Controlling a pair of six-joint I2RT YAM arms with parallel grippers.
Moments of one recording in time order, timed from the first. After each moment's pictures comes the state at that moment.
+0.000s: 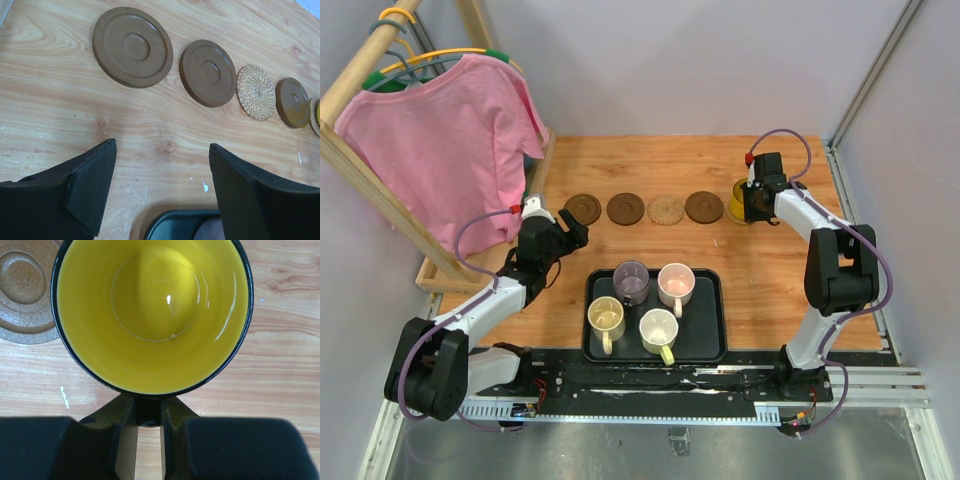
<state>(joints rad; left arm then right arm) -0.30 1.16 0.49 0.26 -0.17 -0.60 0.12 1.79 1.26 -0.44 0.06 0.01</state>
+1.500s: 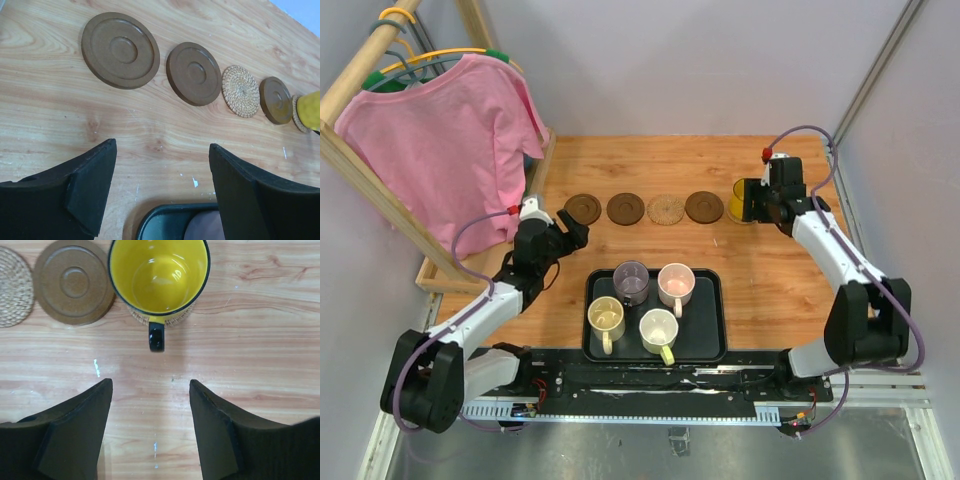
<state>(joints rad) -0.30 1.11 0.47 0.26 -0.13 -0.60 0.13 1.51 1.13 -0.43 0.05 0.09</state>
